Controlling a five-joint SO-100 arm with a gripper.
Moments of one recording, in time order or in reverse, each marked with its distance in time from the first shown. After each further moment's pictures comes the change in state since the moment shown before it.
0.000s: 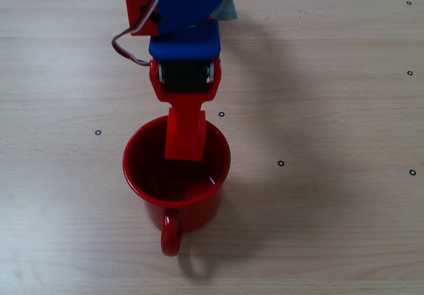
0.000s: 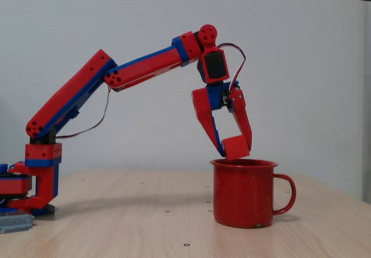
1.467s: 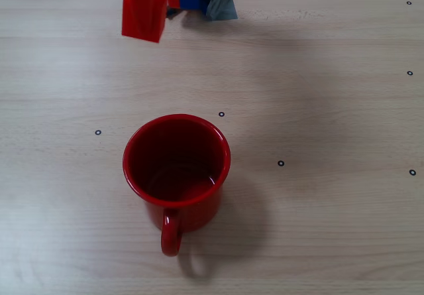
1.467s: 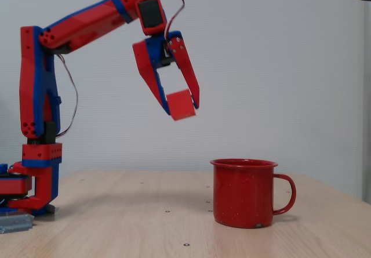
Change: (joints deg) arm 7.1 43.2 39.8 2.7 -0.3
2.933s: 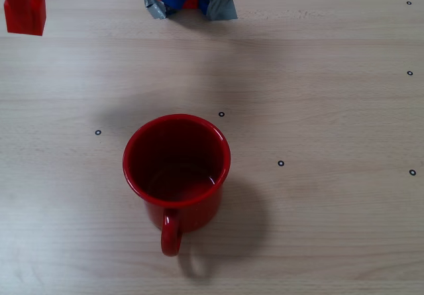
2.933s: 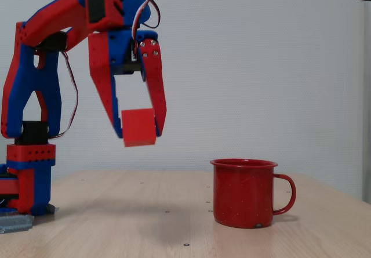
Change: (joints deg) arm 33.1 -7.6 -0.5 0.0 -44.6
